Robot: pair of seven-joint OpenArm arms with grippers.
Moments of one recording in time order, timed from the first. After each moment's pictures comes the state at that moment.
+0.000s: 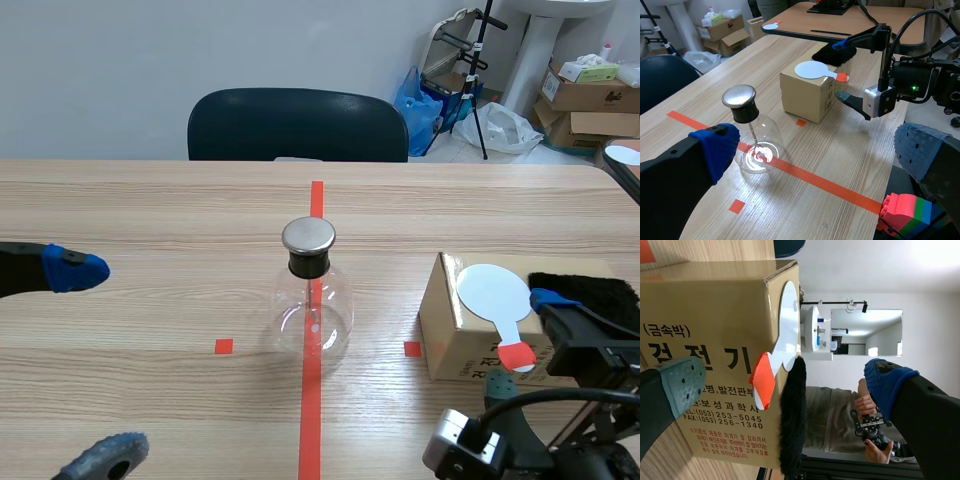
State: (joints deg) left arm 53.6 -38.4 -13.1 118.8 -4.8 -45.1 -31.5; right arm -34.6 5.4 1.3 81.4 -80.6 -38.0 12.1
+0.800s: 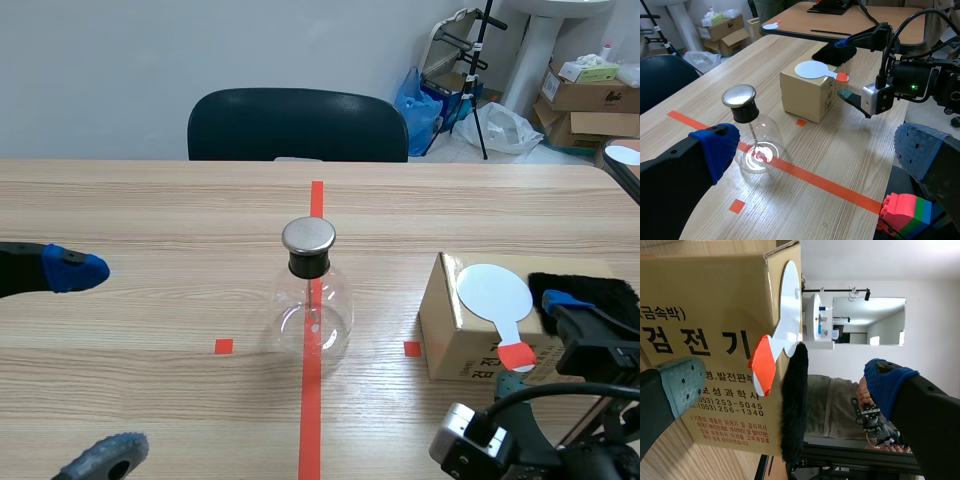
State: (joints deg) left arm 53.6 -38.4 -13.1 118.8 -4.8 -45.1 -31.5; right arm -34.6 5.4 1.3 81.4 -80.6 -37.9 8.8
